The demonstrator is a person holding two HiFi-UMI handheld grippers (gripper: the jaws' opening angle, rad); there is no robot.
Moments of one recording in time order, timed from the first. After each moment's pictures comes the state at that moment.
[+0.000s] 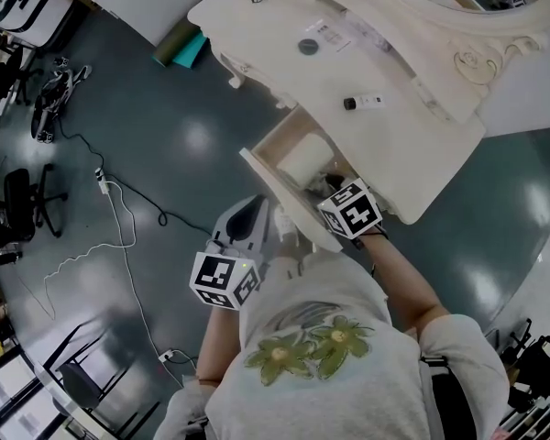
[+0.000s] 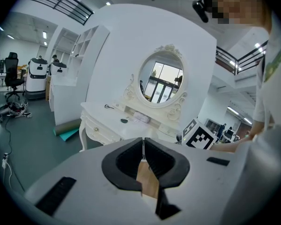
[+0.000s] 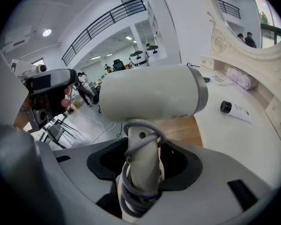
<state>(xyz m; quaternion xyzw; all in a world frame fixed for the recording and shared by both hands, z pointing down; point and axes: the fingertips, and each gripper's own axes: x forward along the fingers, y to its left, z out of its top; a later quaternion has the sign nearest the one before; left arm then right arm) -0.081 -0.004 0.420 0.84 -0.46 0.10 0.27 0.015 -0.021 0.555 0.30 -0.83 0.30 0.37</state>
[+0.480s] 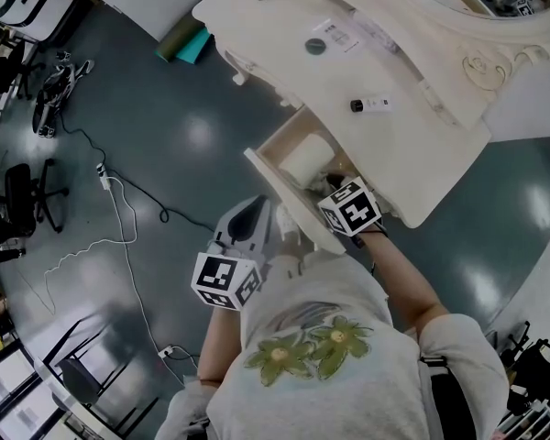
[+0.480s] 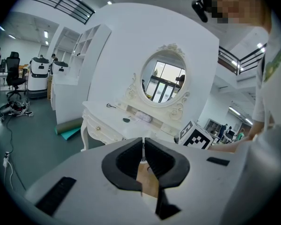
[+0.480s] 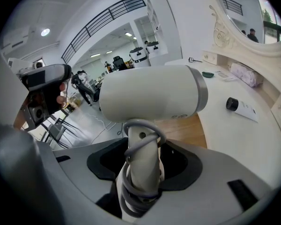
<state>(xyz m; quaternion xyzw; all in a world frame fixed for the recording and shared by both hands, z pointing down) -0.088 -0.011 0.426 0.84 -0.46 0.10 0.28 0.007 -0.027 0.573 0.29 -0.82 0.31 0.38</state>
